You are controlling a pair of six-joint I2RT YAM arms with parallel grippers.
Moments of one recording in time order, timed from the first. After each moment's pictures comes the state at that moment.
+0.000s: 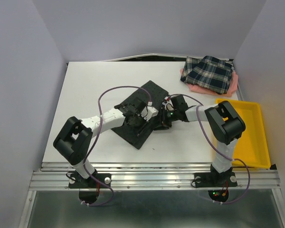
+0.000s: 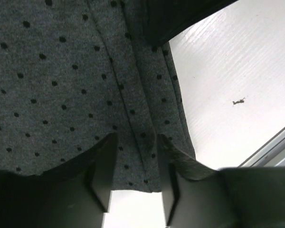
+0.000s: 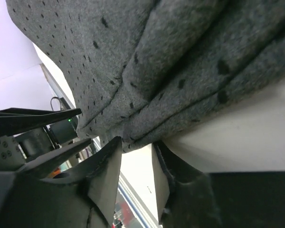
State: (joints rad) left arm -0.73 1.61 1.04 -0.57 0.18 0.10; right arm 0.46 1.91 0.95 0.03 -0.71 0.72
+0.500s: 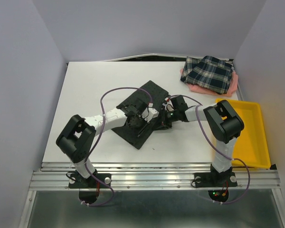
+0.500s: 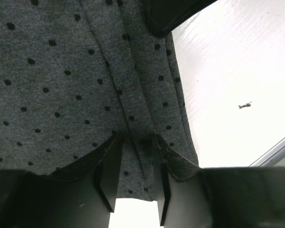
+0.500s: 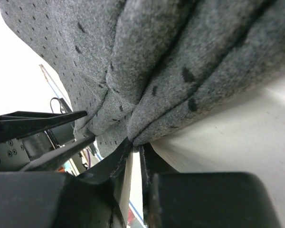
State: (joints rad) left arm -0.74 1.67 1.04 -0.56 0.17 0.10; right arm 0.46 1.94 0.95 0.03 -0.72 0.73
